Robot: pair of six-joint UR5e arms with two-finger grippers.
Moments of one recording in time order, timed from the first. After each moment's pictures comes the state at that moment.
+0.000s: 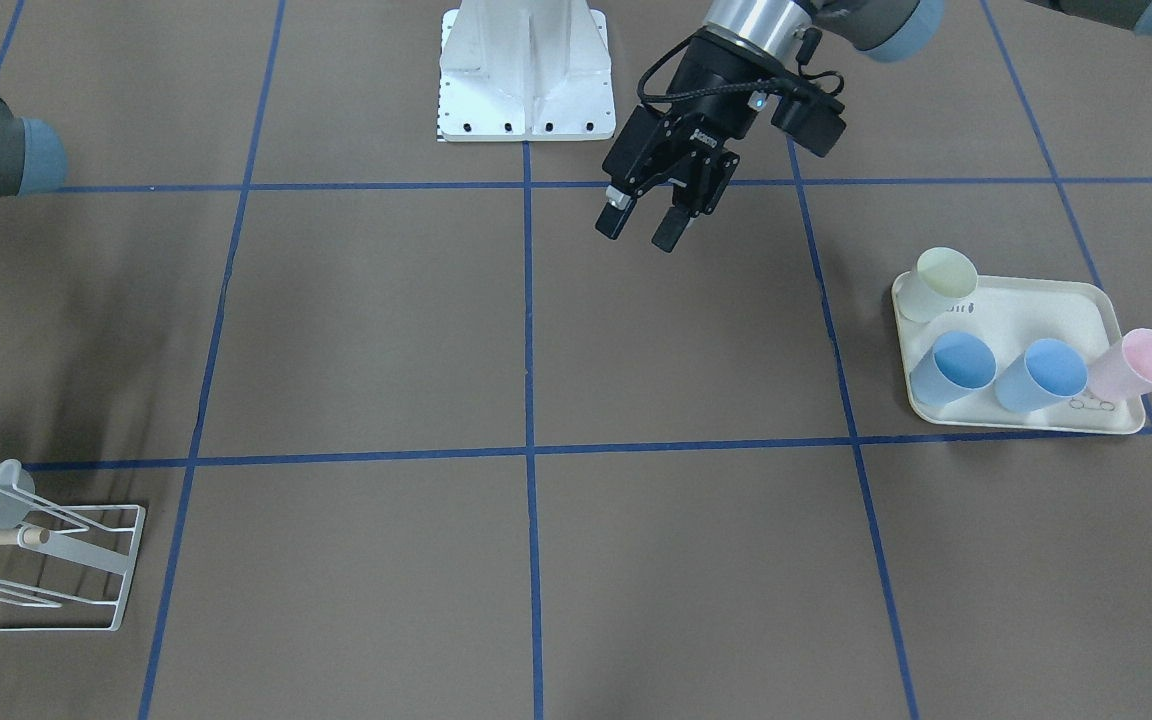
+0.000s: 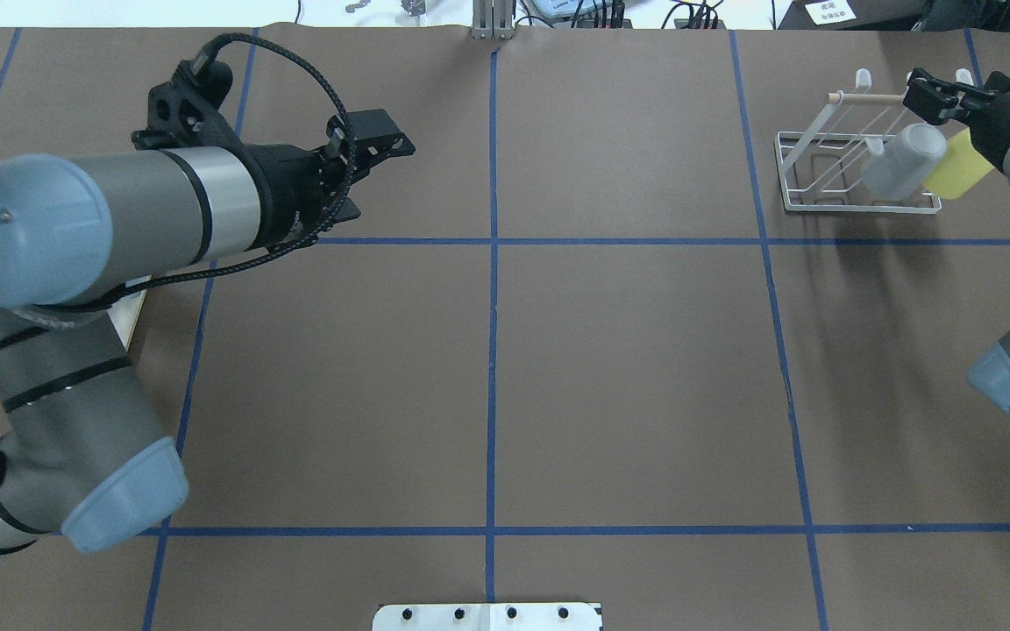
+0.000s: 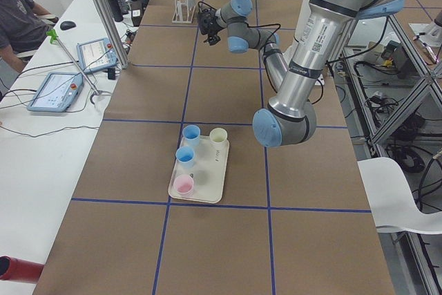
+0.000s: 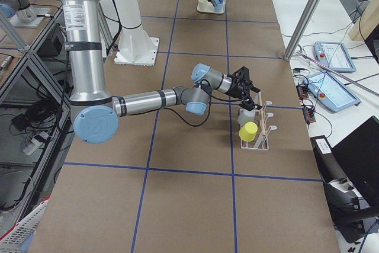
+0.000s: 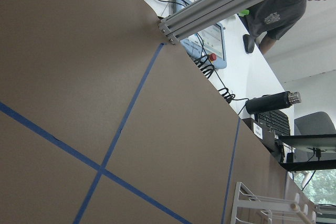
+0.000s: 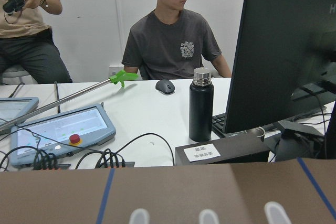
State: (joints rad) left arm -0.65 -2.04 -2.05 -2.01 -1.61 -1.81; right arm 0.97 -1.51 1.64 -0.48 1.33 0.97
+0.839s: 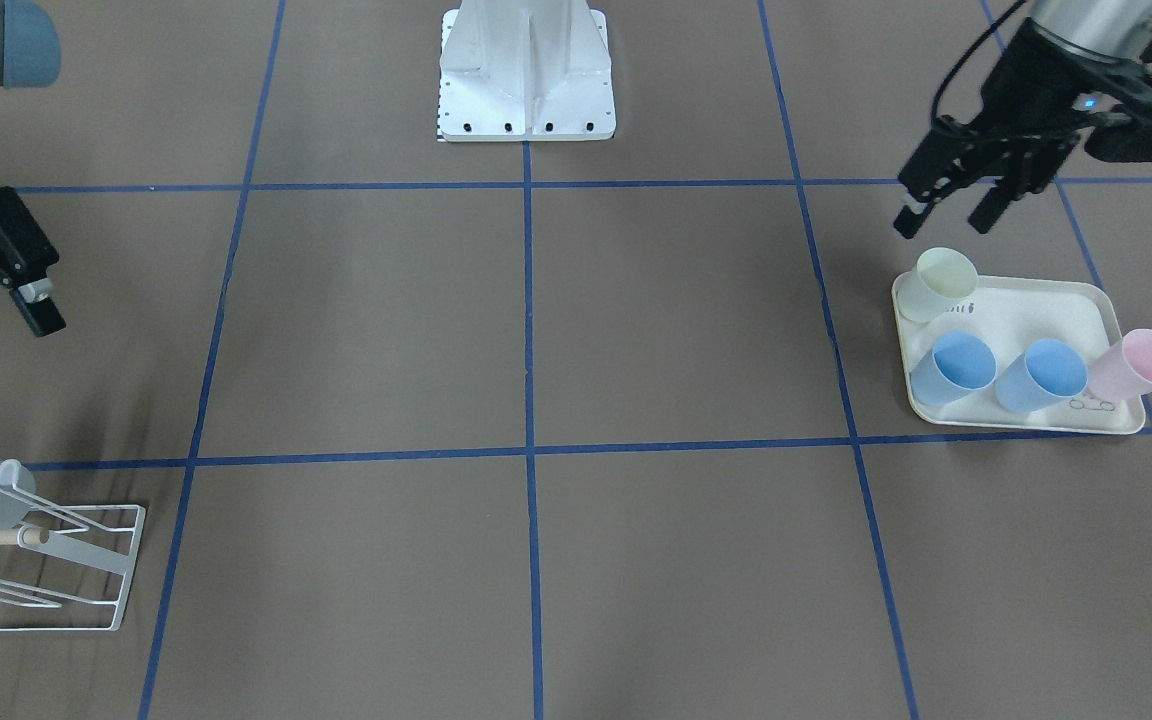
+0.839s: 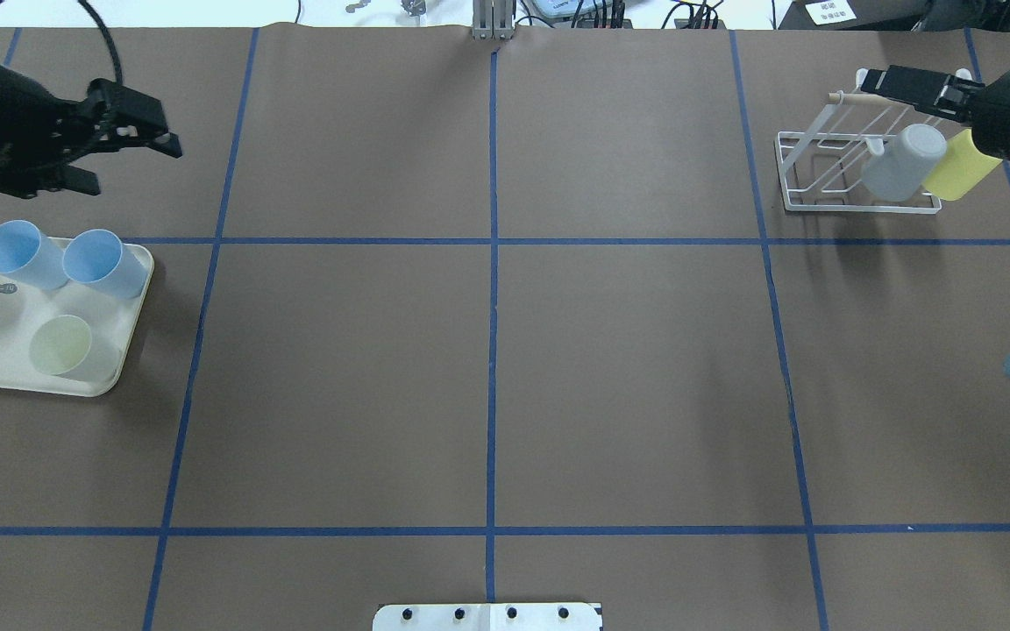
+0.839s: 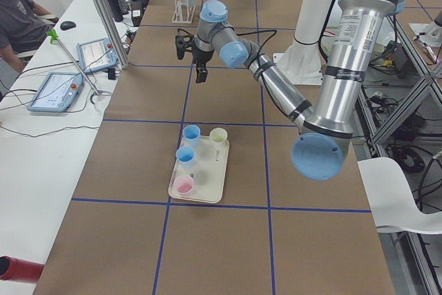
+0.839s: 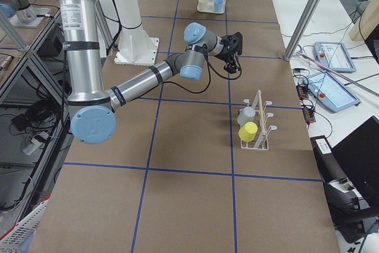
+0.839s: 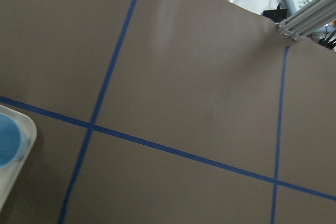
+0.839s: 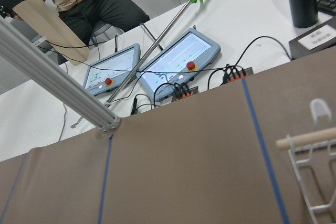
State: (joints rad) left arm -1.10 -1.71 -2.14 -1.67 -2.20 -1.06; right arm 1.02 -1.46 1.99 -0.78 1.84 1.35
